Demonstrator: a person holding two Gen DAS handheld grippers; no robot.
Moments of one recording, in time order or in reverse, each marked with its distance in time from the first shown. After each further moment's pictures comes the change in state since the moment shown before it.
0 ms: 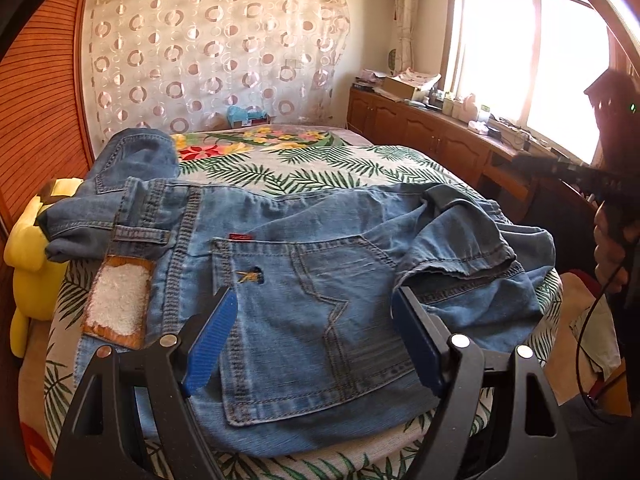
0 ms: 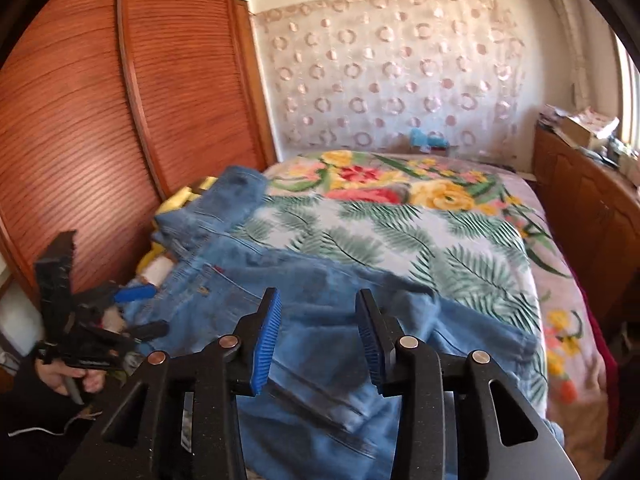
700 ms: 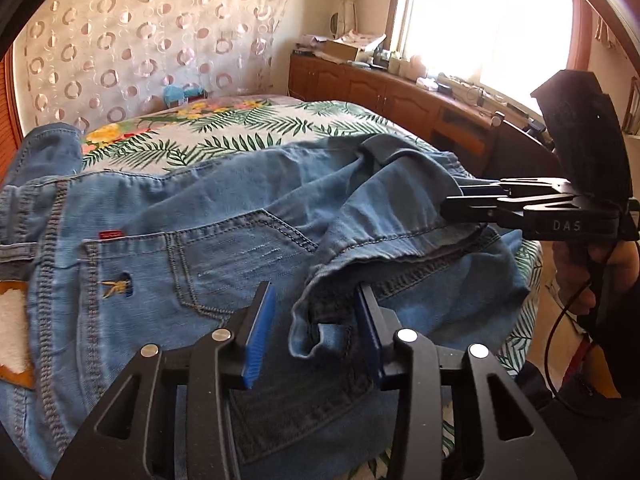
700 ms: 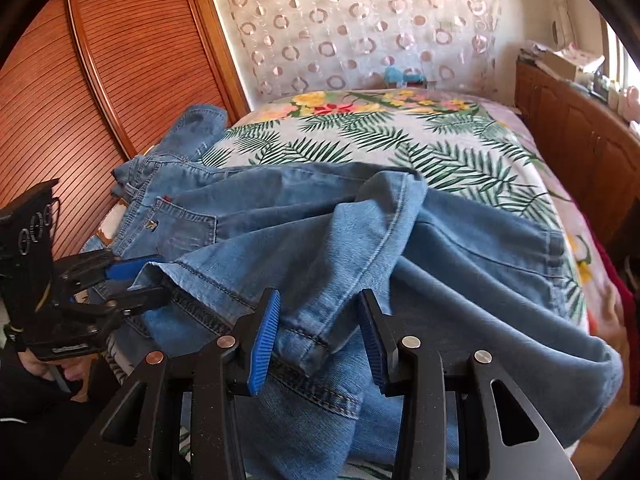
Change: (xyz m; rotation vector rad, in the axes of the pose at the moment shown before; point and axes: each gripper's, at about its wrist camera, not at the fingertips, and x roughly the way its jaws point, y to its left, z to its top) left arm 0.058 -0.046 0.000 0.112 0.123 -0.173; right arm 0.046 -0.005 -0.040 0.114 0.182 -0.013
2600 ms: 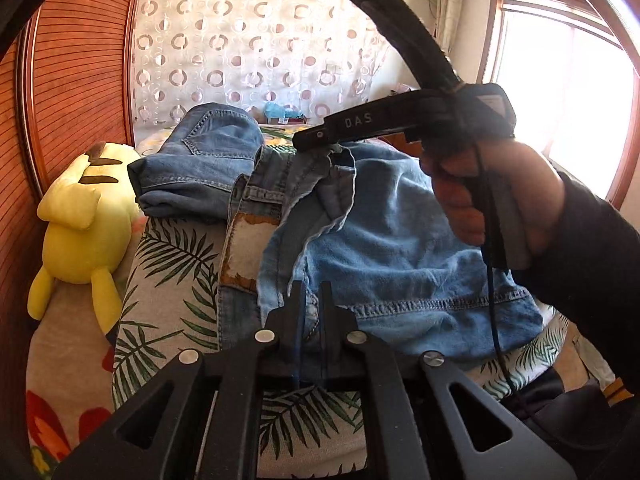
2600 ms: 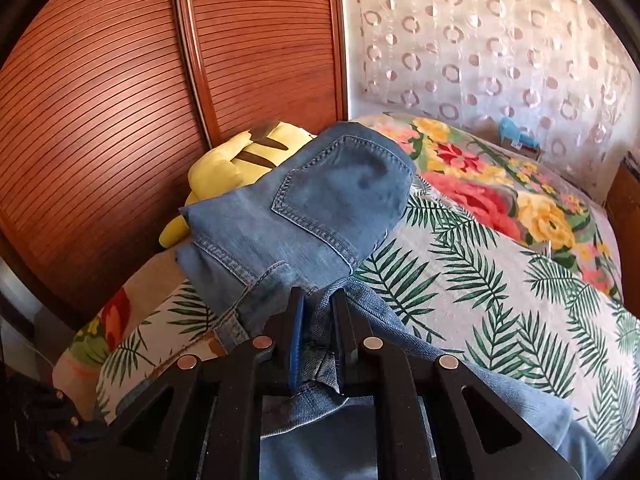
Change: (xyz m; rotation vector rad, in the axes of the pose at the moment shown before) left arm -0.133 0.115 -0.060 -0.239 -0.159 0.211; right arm 0.150 0.189 0.192 -0.338 0.023 0.161
